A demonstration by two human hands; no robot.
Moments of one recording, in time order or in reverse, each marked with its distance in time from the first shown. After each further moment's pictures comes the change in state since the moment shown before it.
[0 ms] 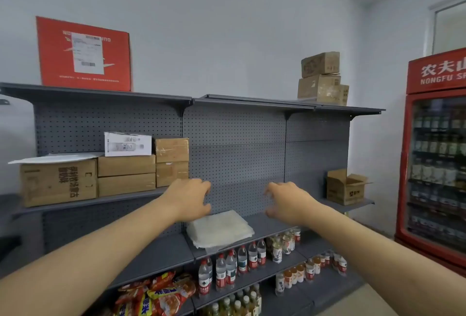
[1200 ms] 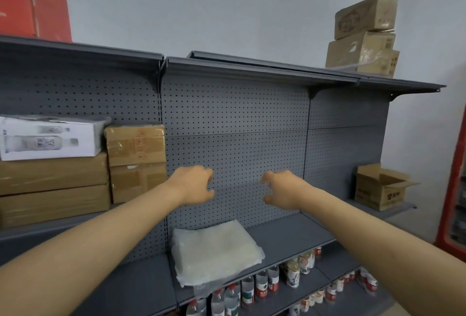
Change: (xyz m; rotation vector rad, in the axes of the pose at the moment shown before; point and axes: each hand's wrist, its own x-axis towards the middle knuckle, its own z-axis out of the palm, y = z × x) left_hand 0.350 -0.106 0.182 -0.036 -0.091 -0.075; right_hand 0.380 0.125 0.117 0.037 -0.115 0.030
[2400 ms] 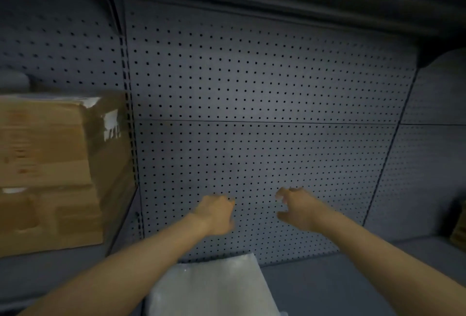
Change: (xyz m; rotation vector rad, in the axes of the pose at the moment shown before) left_hand 0.329 -0.055 0.253 -0.098 -0.282 -0.082; right_hand 0.390 0.122 0.143 0.021 -0.189 -0.129
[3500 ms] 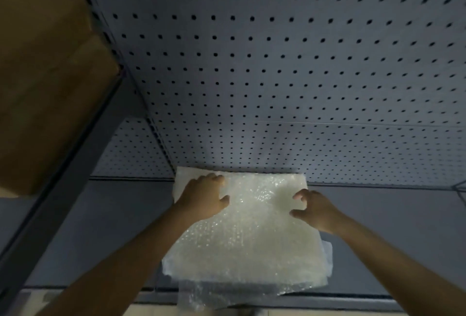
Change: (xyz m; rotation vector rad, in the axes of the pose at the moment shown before) left_hand 0.014 -0.071 0.240 -0.405 -0.253 -0.445; right_hand 0.121 0.029 0.272 0.303 -0.582 0.121
